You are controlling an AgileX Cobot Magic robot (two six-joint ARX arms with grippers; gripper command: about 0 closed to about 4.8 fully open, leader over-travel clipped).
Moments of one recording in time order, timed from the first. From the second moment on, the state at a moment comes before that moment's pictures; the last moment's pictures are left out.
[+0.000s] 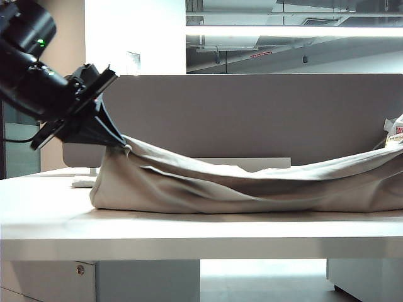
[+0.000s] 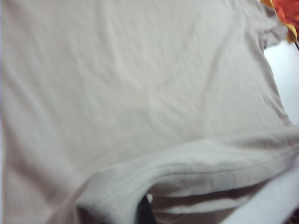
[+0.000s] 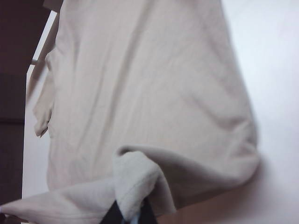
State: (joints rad) left arm -0.22 1.55 0.89 0.08 0.48 -0.34; right arm -0.31 1.45 0.75 0.02 -0.73 0.66
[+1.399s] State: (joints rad) left arm -0.18 1.91 1.21 0.11 0.38 -0.29; right arm -0.22 1.86 1.15 0.10 -0.65 0.66
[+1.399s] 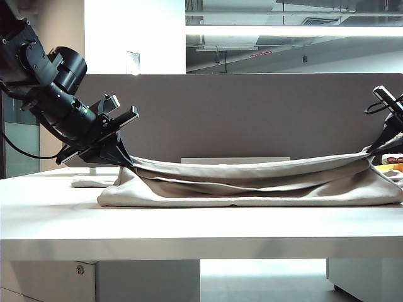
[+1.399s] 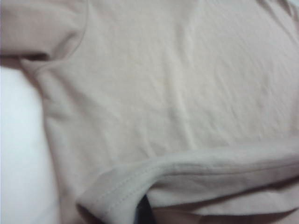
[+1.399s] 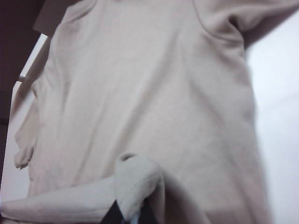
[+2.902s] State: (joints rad) left arm -0.14 1.95 1.28 -0.23 0.44 -0.24; right arm -0.27 1.86 1.20 -0.28 -0.57 0.34
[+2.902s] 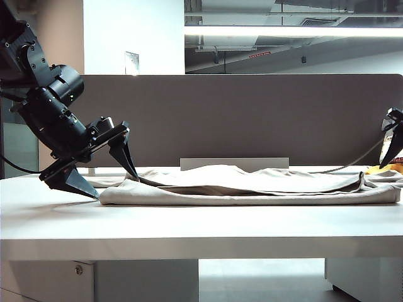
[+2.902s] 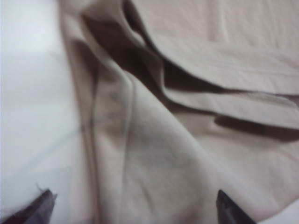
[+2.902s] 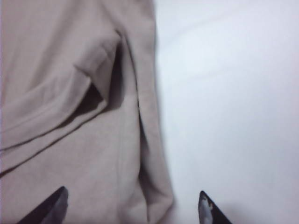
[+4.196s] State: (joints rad) left arm -0.18 1.95 1.28 -0.30 0.43 -0.22; right arm -0.19 1.87 1.20 -0.36 -0.42 0.30
